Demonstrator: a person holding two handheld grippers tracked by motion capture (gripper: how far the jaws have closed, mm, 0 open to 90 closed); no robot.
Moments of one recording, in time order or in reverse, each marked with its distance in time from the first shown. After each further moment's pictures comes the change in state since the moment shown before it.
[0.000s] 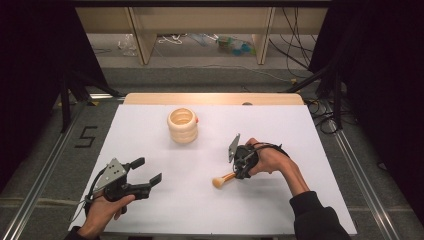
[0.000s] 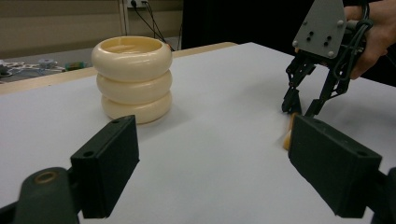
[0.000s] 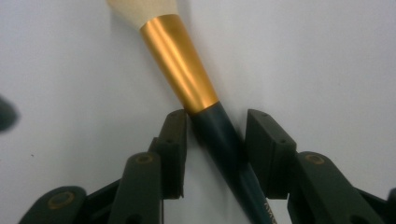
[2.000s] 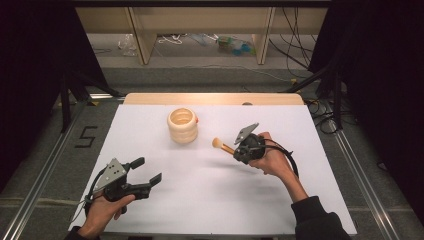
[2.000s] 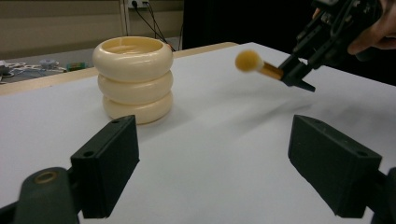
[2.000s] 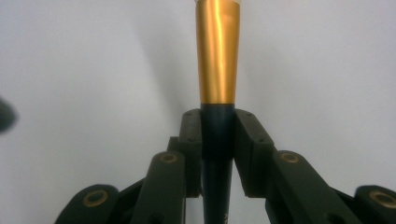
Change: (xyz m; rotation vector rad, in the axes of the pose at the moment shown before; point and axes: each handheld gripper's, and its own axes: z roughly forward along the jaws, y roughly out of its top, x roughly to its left) left arm 0.000 0.000 0.000 0.001 0.005 0.002; right arm 0.006 -0.010 -0.037 -0.305 -0.306 0.378
